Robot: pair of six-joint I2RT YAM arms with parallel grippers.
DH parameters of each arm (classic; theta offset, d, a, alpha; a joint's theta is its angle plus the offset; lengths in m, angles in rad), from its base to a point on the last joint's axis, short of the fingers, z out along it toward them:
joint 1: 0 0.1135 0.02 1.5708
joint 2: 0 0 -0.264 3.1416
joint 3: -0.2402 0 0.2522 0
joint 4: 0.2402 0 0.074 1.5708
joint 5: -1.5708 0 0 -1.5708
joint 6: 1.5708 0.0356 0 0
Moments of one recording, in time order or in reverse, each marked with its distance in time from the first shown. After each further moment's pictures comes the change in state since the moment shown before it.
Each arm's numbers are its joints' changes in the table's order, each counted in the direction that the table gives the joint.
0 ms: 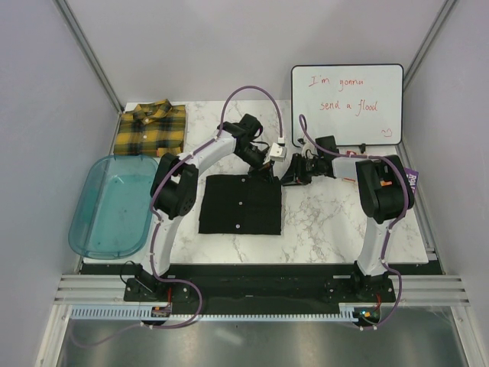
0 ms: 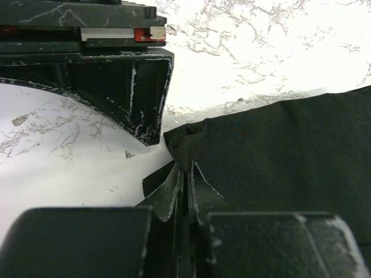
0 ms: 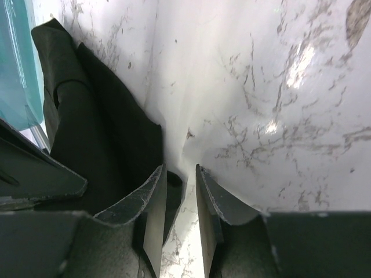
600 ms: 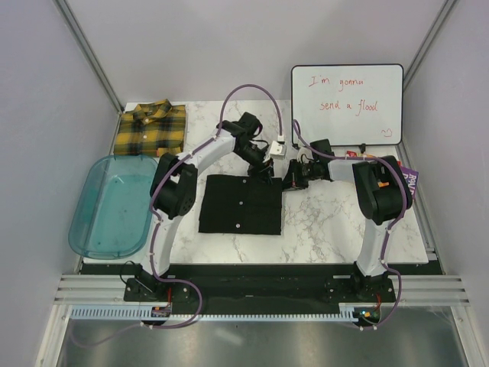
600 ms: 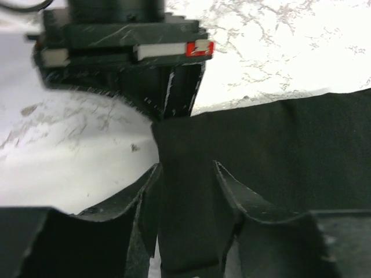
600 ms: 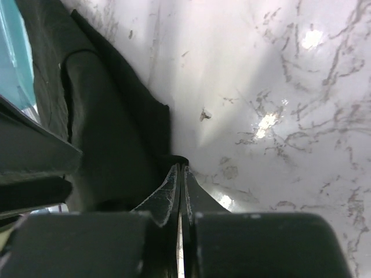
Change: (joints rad) left arm 0.008 0.000 -0.008 0.002 0.011 -0.007; right arm 0.037 0.013 0.027 0.039 0.004 -0.023
